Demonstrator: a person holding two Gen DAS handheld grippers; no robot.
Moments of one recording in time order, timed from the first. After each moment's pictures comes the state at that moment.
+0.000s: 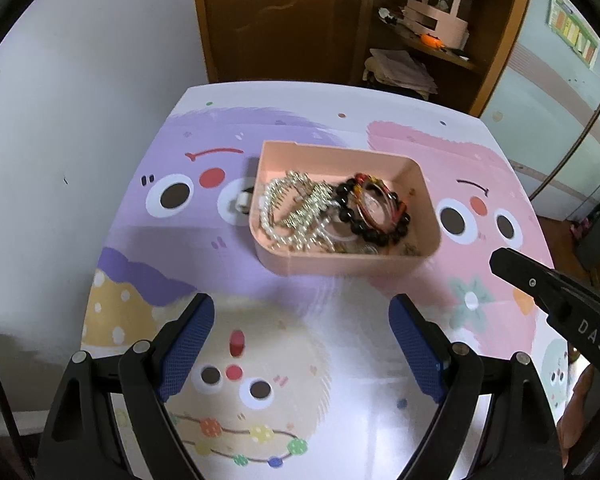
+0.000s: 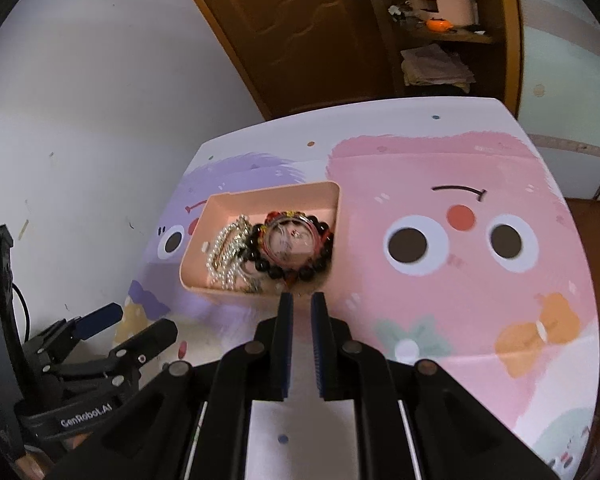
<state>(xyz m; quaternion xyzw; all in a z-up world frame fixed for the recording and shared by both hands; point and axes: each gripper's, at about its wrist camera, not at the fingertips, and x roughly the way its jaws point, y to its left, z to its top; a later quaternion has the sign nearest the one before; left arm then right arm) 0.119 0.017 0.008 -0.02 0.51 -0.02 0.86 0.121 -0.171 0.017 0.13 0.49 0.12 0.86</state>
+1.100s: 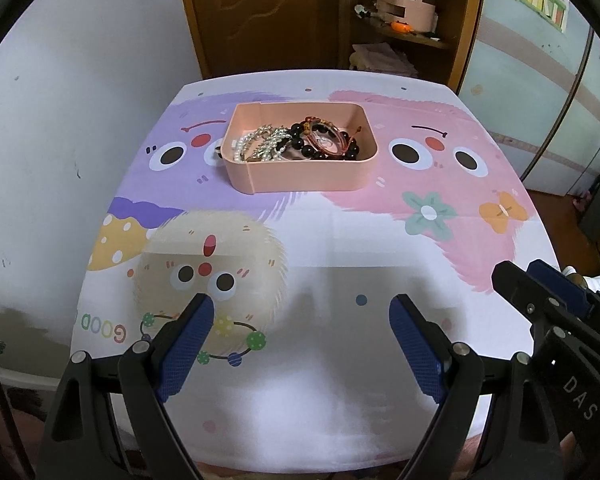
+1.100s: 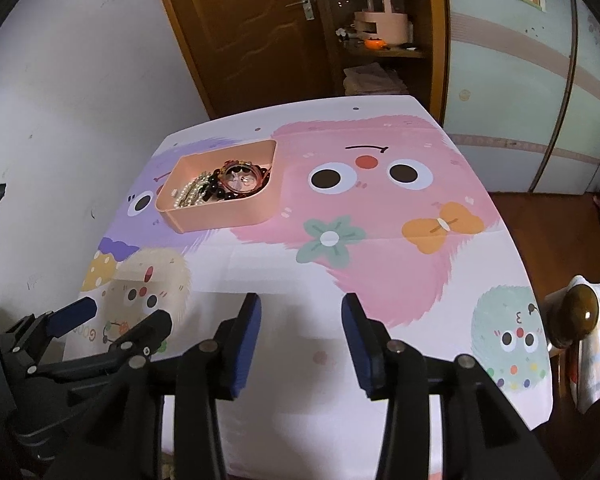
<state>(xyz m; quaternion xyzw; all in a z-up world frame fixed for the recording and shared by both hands) 0.010 -0.032 0.007 0.02 0.50 -0.02 0.87 -0.013 -0.183 0.026 0.09 0.46 0.01 0.88</state>
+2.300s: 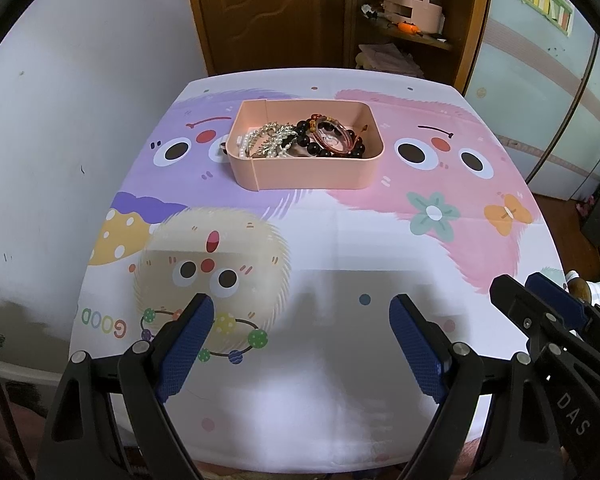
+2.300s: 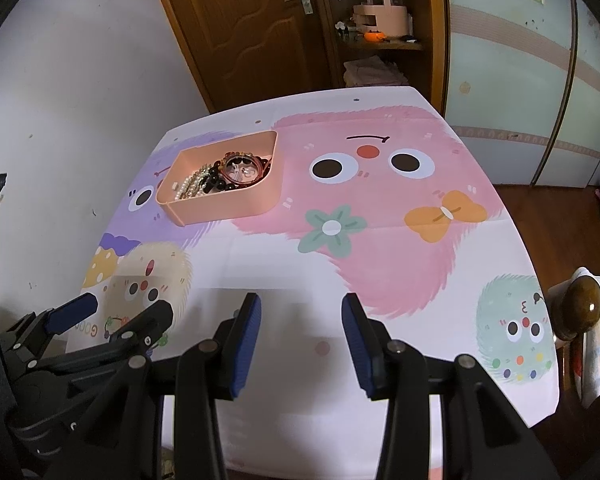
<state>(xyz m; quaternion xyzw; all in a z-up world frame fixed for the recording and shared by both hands) 0.010 -0.028 0.005 0.02 0.50 -0.01 0.87 -0.017 -0.181 0.020 0.09 0.47 0.01 0.88</state>
